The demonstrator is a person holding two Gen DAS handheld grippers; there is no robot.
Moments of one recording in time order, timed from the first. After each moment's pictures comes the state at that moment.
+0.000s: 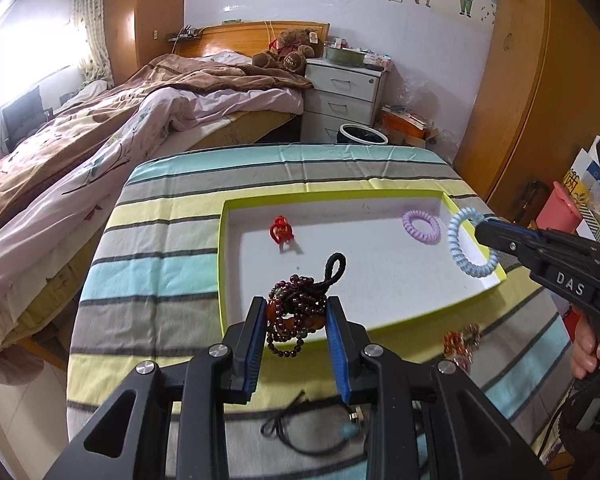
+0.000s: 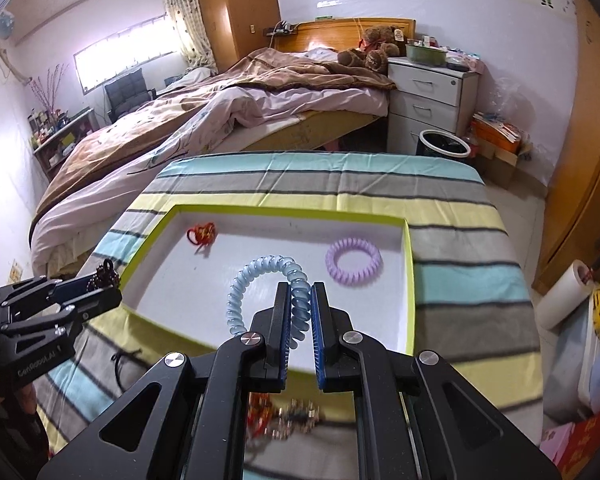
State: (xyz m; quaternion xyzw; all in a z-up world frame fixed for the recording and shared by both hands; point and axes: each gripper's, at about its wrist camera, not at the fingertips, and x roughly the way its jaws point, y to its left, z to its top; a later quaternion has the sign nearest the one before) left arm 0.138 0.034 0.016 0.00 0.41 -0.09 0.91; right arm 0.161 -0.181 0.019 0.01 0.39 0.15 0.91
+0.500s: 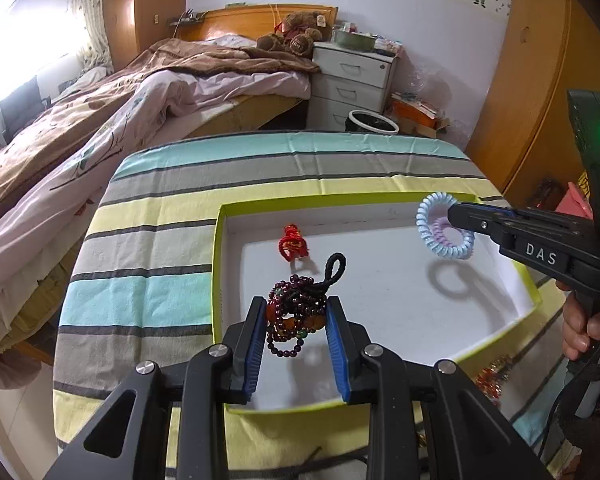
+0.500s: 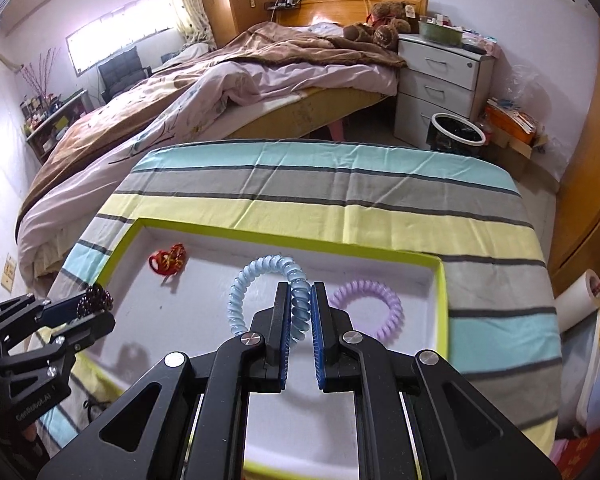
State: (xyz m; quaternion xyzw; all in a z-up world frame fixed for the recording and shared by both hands) left arm 0.190 0.036 -0.009 -0.01 0.44 -0.08 0.89; right arm 0.235 -0.162 -0.006 -0.01 0.44 0.16 0.89
